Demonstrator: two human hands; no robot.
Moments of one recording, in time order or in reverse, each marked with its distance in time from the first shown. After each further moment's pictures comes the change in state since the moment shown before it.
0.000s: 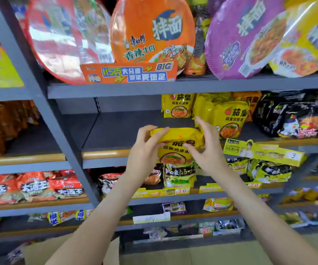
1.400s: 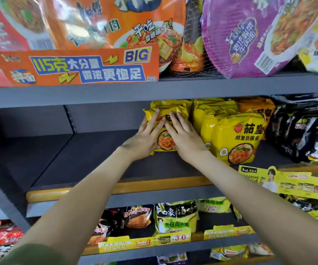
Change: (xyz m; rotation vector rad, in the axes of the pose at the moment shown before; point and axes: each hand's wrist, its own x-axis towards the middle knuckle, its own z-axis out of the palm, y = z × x) left_hand 0.110 -0.128 0.126 0.408 -0.732 0.090; right_hand 0.137 0.125 0.084 -0.840 -0.340 -0.155
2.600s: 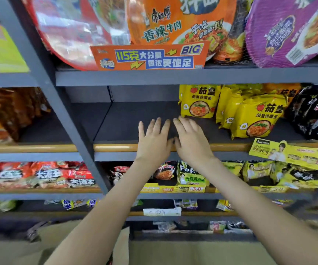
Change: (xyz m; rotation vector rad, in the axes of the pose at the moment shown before) left_hand -0.145 0.061 -0.044 0.022 0.100 -0.411; right_hand -0.082 -0.118 -0.076 0.279 0.031 0.011
